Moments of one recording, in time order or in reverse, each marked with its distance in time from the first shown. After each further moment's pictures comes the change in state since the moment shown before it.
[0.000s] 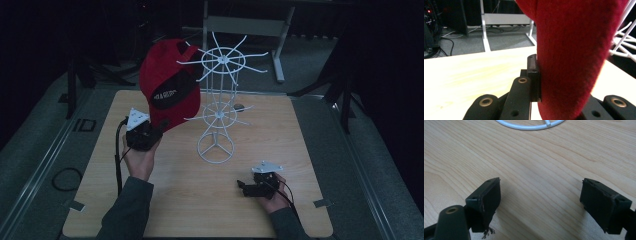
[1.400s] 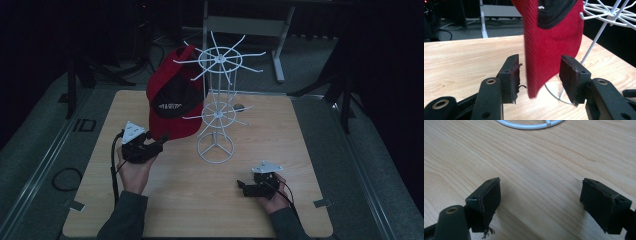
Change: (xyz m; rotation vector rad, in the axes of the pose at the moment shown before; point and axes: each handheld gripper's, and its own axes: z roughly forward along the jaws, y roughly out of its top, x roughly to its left) left arm 0.006 -0.031 -0.016 0.033 -0.007 -0.020; right arm 0.000 0.000 0.000 -0.003 -0.001 -0.003
